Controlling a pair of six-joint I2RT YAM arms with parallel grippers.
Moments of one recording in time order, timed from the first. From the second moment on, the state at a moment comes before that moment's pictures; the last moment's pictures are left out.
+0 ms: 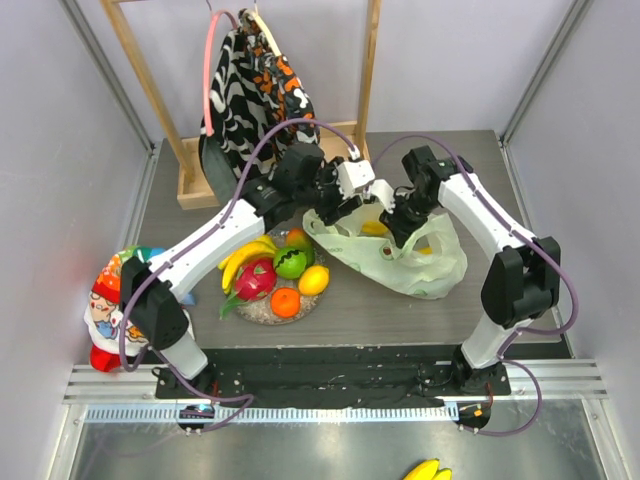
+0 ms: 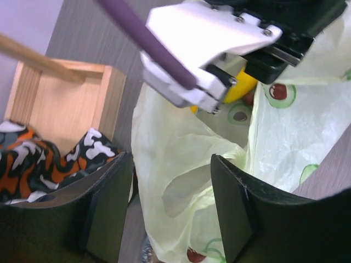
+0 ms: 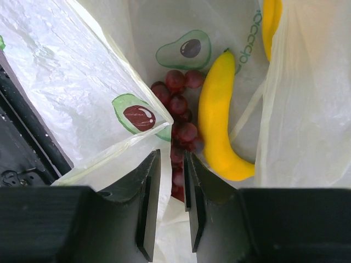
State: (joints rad) left arm -0.73 1.64 1.56 -0.46 0.25 0.46; right arm 0.31 1.70 1.51 -1.17 -0.38 -0.87
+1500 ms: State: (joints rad) left arm -0.82 1.79 1.67 -0.75 0.12 0.77; right arm 0.27 1.38 1.39 -1.21 -0.41 -0.68
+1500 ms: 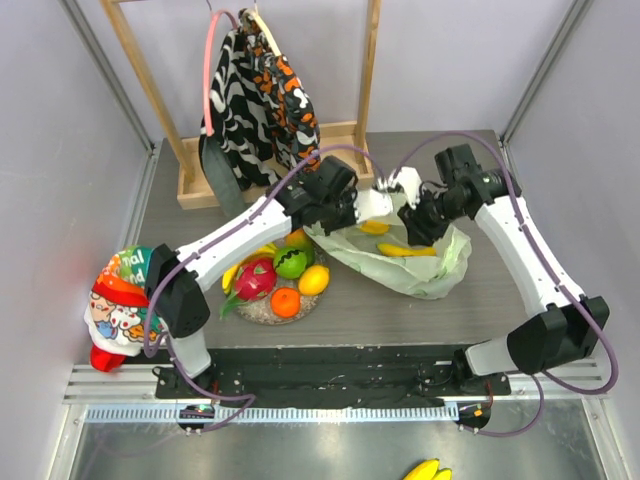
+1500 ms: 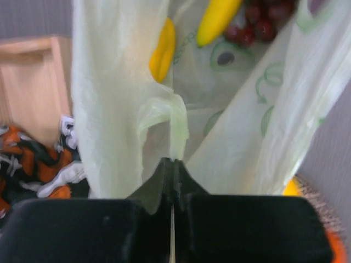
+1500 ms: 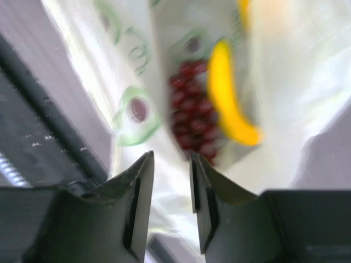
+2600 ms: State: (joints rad) left arm -0.69 1.82 1.83 -0.59 -0.16 -0.22; right arm 0.36 1.82 1.63 -1.20 -0.43 -1.26
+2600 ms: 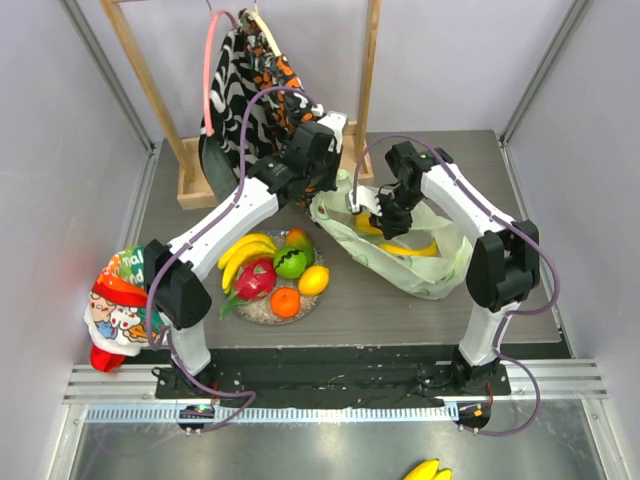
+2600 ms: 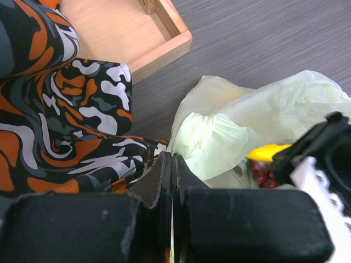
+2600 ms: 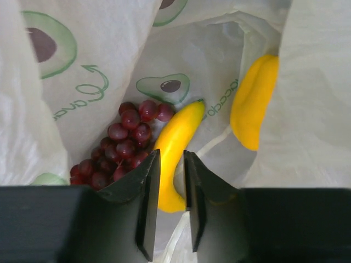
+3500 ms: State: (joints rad) left arm -0.71 1.81 1.78 -0.59 0.07 -0.17; right arm 0.36 2.01 1.71 -1.09 -0.31 -1.46
